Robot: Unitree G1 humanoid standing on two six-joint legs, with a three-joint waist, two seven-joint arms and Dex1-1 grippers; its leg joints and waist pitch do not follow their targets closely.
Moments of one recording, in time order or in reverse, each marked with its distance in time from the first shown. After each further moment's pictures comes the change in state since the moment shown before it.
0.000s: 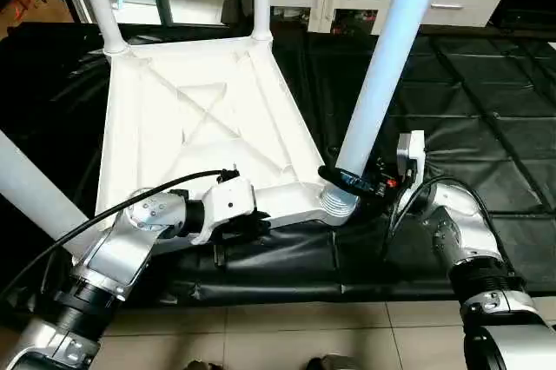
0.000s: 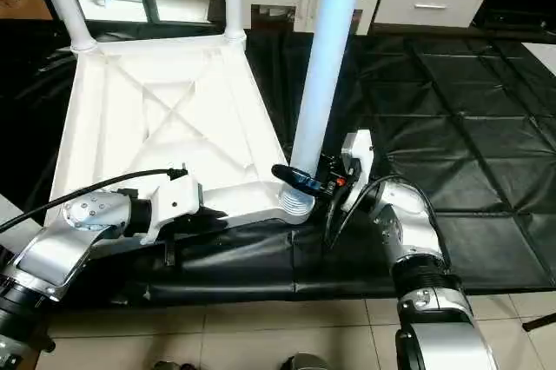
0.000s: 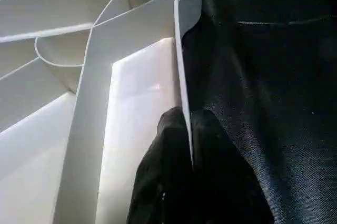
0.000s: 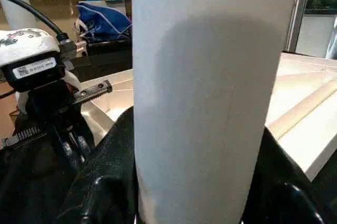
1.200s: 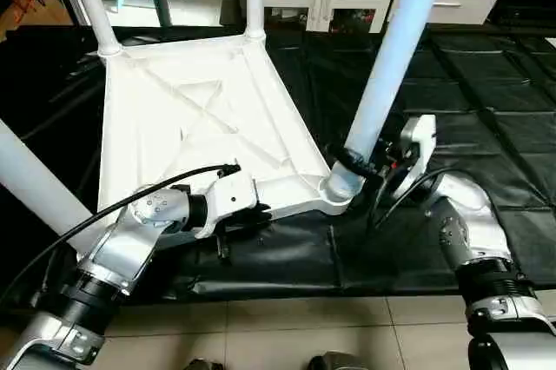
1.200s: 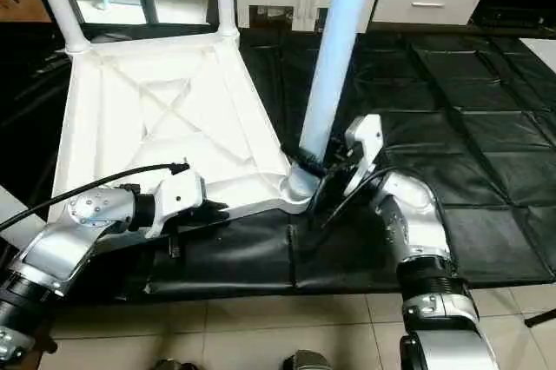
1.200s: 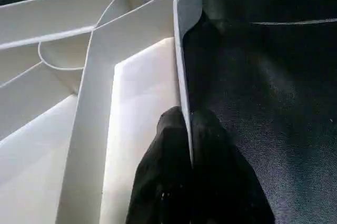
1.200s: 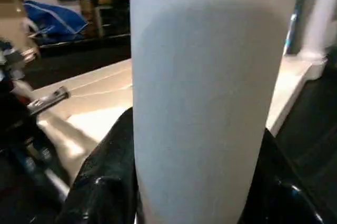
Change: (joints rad) left arm -0.025 0.003 -0.002 0.038 0.020 -0.020 0.042; right arm 0.023 -0.012 -0.007 -0.138 -0.015 0.099 -0.196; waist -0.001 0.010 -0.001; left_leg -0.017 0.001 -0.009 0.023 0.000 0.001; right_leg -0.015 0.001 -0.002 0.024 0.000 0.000
